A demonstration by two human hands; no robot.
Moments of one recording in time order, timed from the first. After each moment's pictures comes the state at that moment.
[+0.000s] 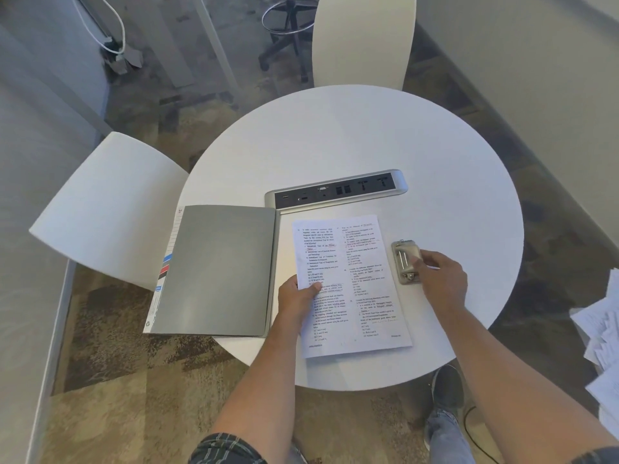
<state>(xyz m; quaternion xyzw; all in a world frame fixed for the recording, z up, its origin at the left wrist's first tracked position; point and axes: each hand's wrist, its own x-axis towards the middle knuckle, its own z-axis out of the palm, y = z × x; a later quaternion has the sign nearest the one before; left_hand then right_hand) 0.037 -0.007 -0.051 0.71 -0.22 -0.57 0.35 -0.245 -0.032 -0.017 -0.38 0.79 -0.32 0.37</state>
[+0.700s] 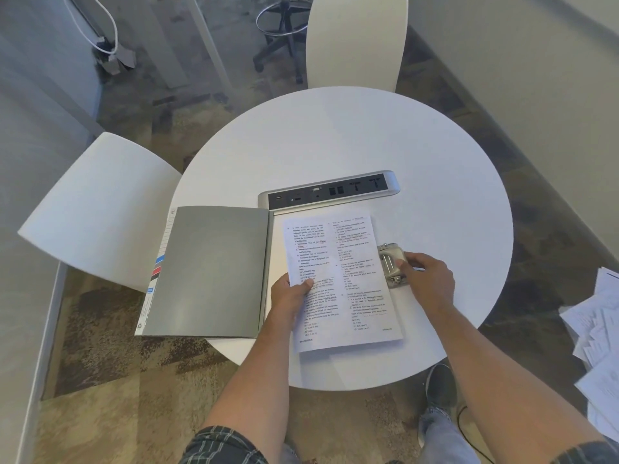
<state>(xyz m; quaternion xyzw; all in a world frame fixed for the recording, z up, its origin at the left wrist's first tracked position) 0.038 -0.013 -0.052 0.69 -0.19 -0.59 0.38 -0.244 -0.032 -0.016 -0.42 0.78 -0.28 0.38</state>
